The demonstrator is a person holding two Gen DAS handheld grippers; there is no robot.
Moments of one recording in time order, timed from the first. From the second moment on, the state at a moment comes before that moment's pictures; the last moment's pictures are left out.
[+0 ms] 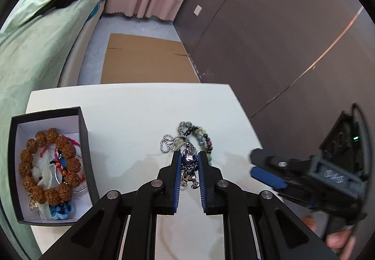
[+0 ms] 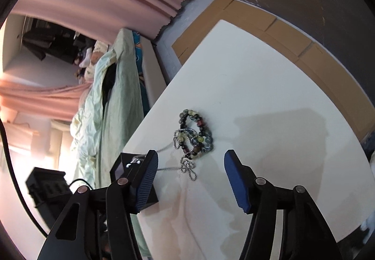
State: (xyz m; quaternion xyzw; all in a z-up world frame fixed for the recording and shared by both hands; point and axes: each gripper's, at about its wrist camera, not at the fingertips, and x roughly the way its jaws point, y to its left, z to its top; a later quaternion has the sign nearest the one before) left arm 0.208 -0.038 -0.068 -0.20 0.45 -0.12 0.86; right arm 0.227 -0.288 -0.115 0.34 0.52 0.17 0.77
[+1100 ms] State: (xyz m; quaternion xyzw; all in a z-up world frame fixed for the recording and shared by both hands) left arm 0.150 0.042 0.076 -0.24 0.29 -0.09 0.92; right arm 0.271 -0.245 -0.144 0.20 0.56 0.15 0.79
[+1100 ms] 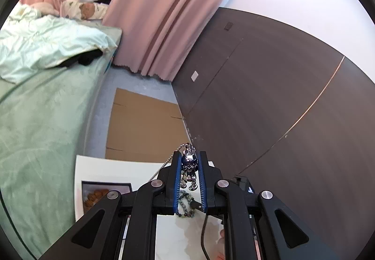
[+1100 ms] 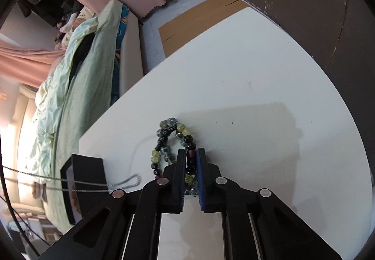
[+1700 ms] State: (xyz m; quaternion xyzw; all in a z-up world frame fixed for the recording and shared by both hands) left arm 0.123 0.071 0.161 -0.22 0.23 -0.05 0.95; right arm 0.241 -0.226 -0.071 0.22 0.49 0.22 0.82
